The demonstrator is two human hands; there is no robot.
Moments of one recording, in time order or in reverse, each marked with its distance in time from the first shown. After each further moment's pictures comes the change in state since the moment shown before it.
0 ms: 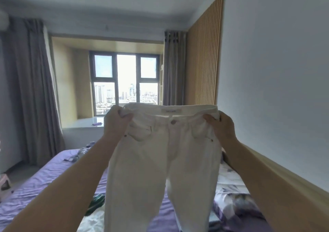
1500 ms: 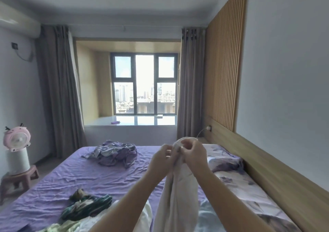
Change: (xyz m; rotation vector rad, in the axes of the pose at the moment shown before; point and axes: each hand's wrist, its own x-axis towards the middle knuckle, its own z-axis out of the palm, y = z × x) left_hand -0.090 -0.017 0.159 -0.132 -0.478 -0.209; right_hand -0.004 0.049 0.096 0.060 -0.241 0.100
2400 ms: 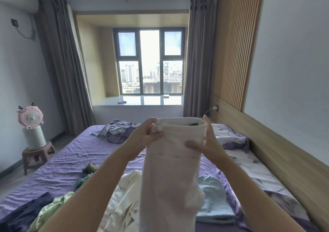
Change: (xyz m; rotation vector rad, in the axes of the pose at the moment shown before) left_hand -0.012 -0.001 -0.064 -0.271 -0.197 0.039; right_hand -0.008 0.067 -0.028 0.419 -0.409 -0.011
